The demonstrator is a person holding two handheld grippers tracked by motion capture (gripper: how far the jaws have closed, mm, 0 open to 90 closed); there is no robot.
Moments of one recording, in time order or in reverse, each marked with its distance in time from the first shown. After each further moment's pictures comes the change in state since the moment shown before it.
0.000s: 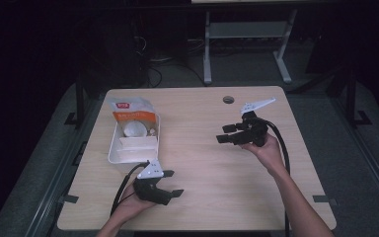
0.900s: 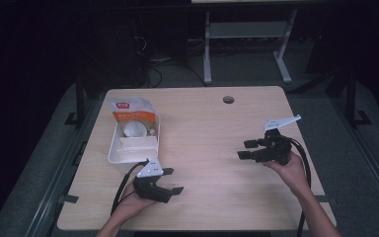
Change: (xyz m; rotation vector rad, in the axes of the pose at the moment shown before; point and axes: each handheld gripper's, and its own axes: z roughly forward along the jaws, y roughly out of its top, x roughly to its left) left arm 0.003 0.002 0.000 -0.009 0.019 0.001; right arm 0.005 -0.059 -0.046 0.022 -0.051 0.059
